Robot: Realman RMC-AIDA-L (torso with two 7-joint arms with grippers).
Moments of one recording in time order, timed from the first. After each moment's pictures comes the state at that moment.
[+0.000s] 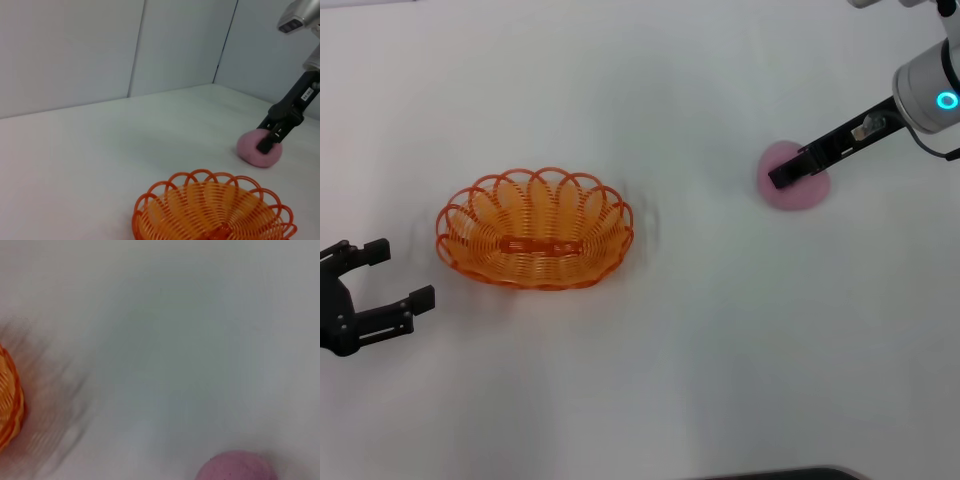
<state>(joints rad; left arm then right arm) -0.23 -2.16 0.43 0.88 2.16 1.70 -1.25 0.72 2.09 -0.93 -0.89 -2.66 -1.38 2.37</state>
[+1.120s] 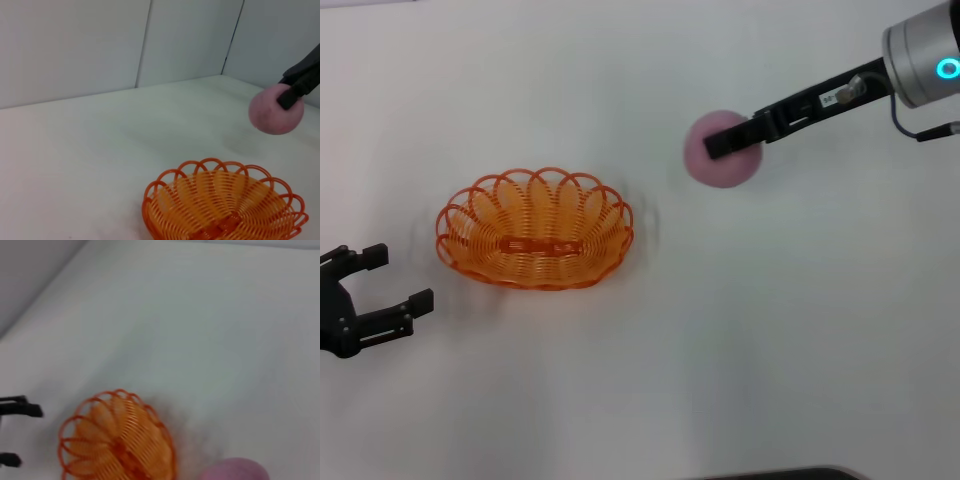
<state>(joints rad) -0.23 -2.16 0.43 0.86 2.18 1.67 -1.24 0.68 2.09 -0.91 -0.99 -2.34 -1.54 2.33</state>
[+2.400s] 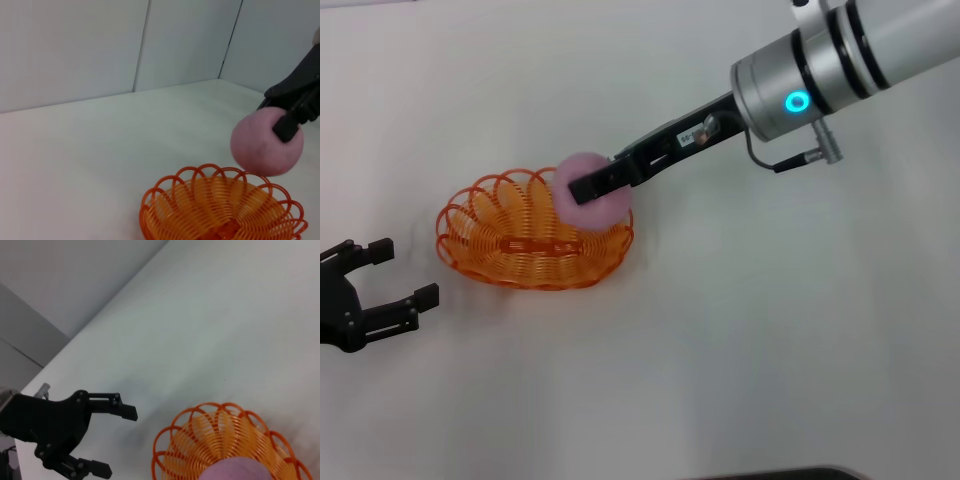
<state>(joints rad) -0.24 -2.16 0.43 0.85 2.17 1.66 -1.24 0.78 2.10 -1.27 -0.78 -2.02 -1.34 2.31</state>
